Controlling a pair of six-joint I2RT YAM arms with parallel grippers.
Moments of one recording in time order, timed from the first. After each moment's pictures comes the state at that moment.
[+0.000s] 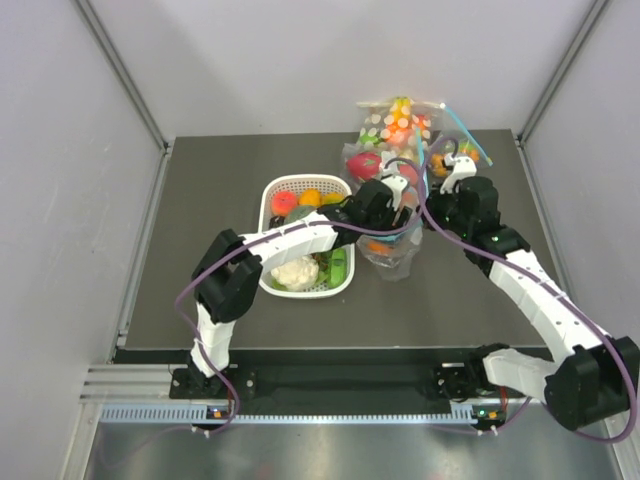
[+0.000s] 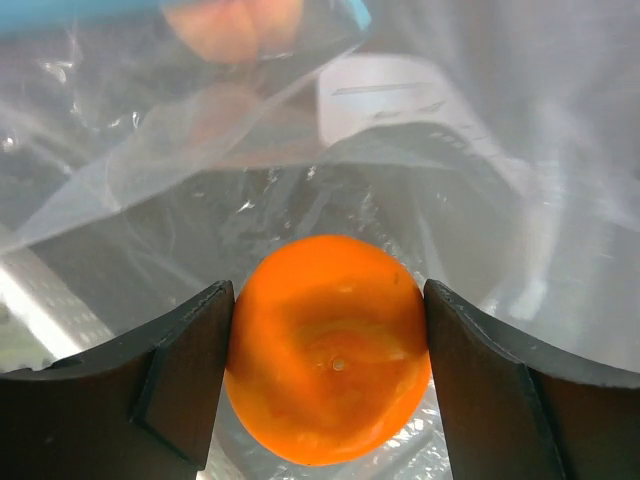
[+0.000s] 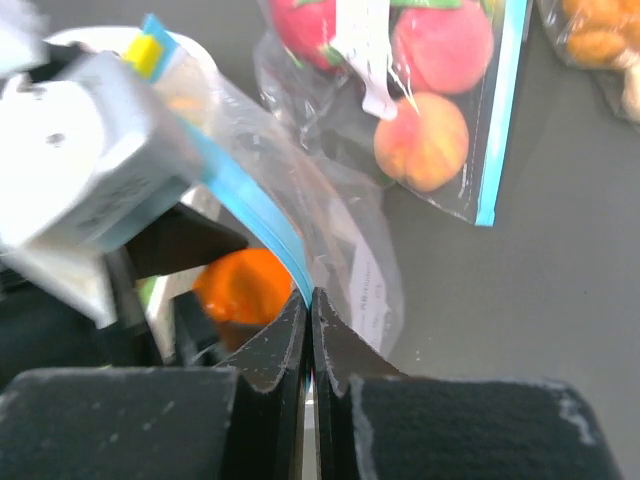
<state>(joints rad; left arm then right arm) -0.88 1.99 1.58 -0.24 -0.04 -0.24 0.31 1.11 0.90 -0.22 -0.07 0.24</state>
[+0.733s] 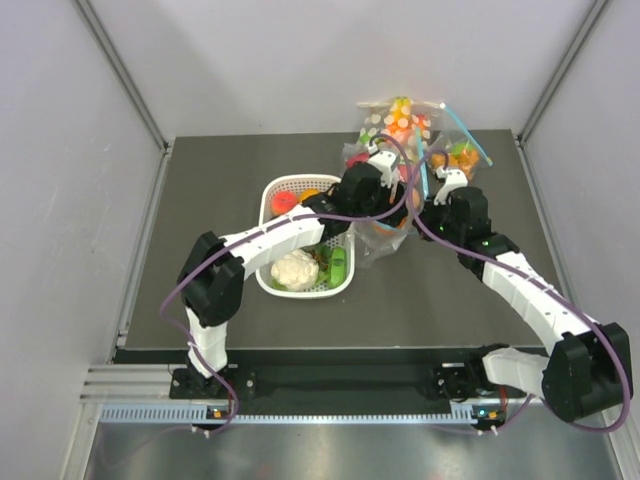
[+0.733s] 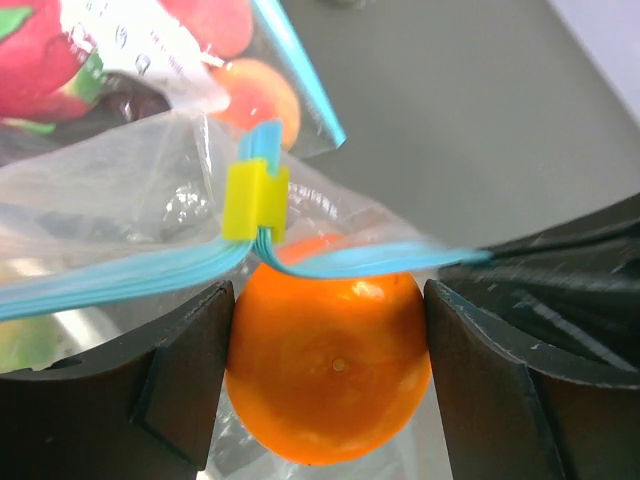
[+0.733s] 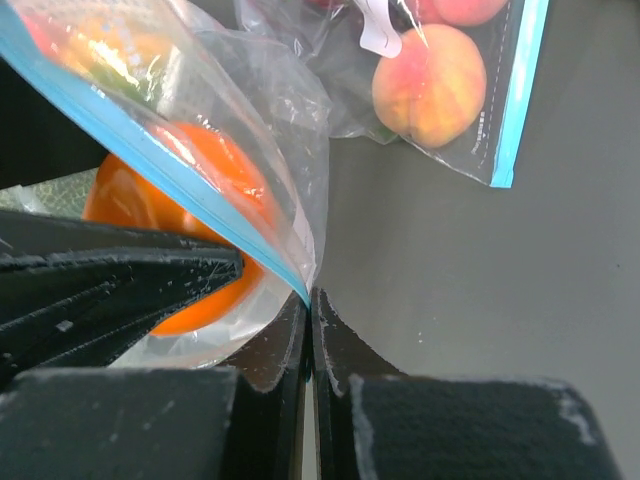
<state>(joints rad) -0.83 1.90 1.56 -0.13 -0.02 -0.31 0.30 1.17 0.80 -0.15 -0.09 0.23</state>
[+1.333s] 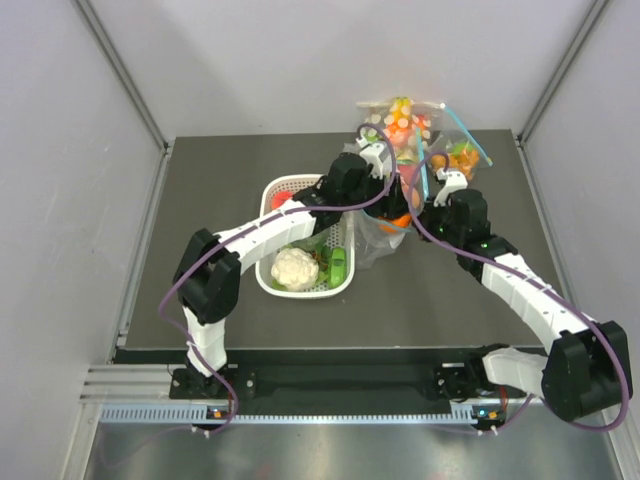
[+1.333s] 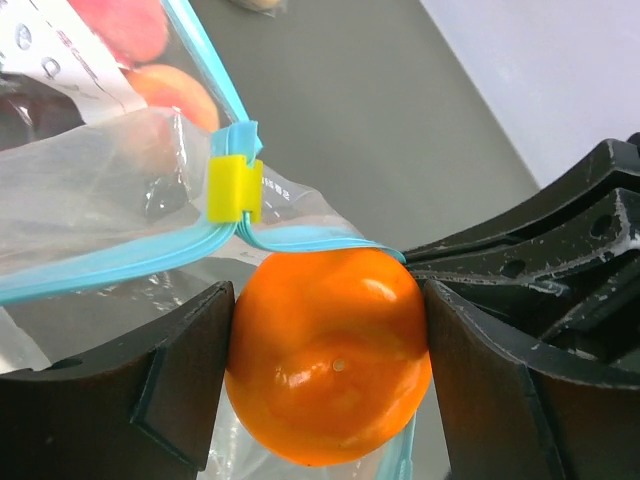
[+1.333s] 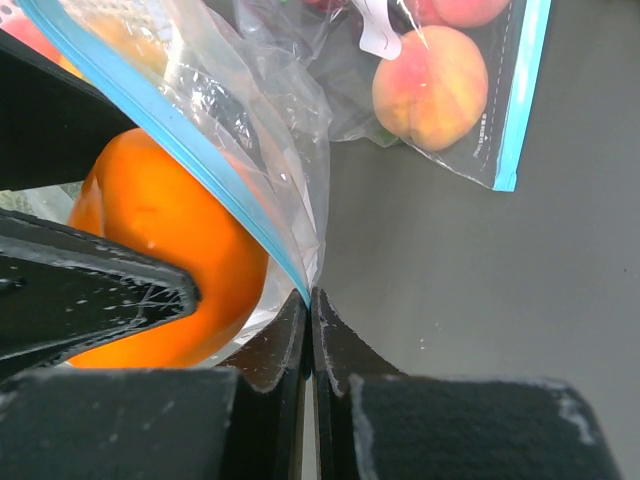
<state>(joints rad) -0.77 1.90 1.58 -0.08 0.22 -0.46 0.30 1.16 0.77 -0.09 -0.09 0.24</state>
